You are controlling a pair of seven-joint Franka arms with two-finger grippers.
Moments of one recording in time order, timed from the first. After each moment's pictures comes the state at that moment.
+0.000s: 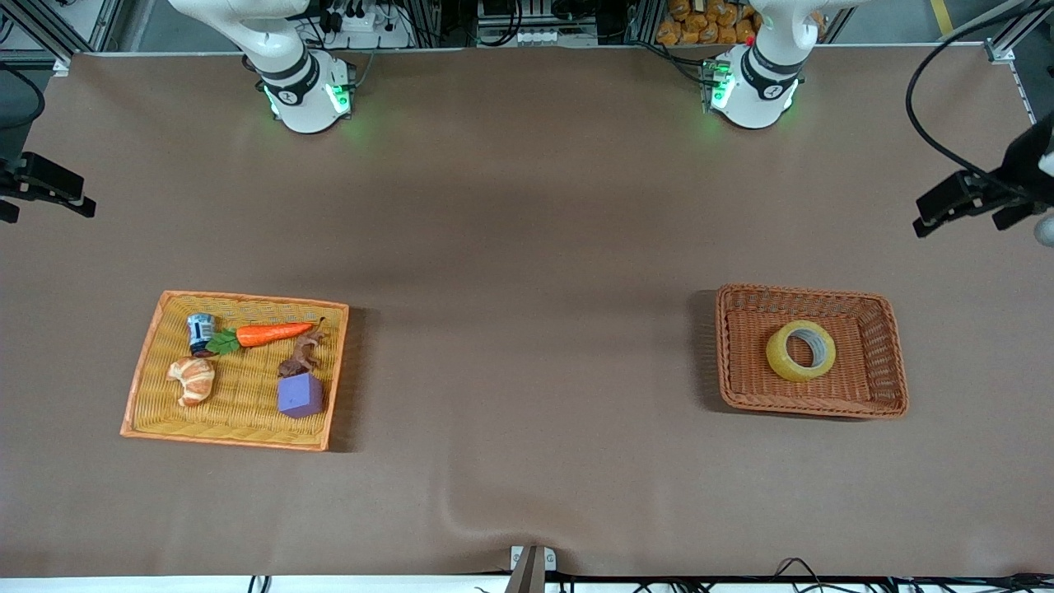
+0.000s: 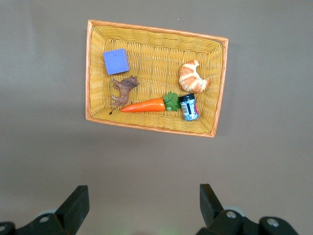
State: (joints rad) left arm 0.04 0.04 -0.11 -1.43 0.03 1.51 -0.16; right arm 0.00 0.06 -0.09 -1.41 0.02 1.42 -0.14
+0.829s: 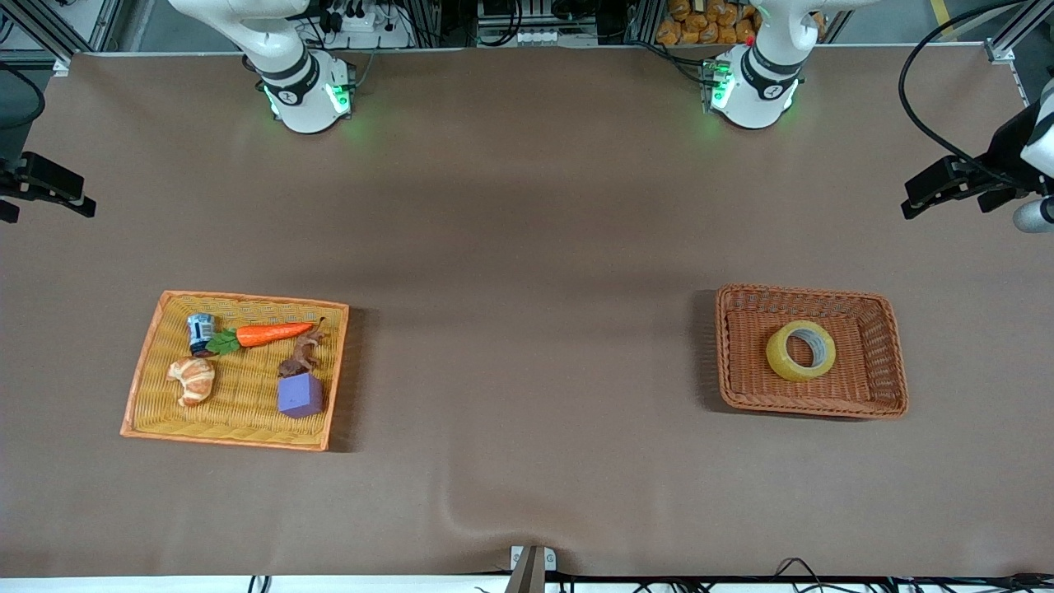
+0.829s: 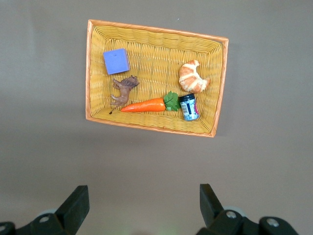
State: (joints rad) left arm 0.01 0.01 -0.07 -1.49 0.00 1.49 -0.12; right arm 0.00 0.06 -0.09 -1.41 0.02 1.42 -0.14
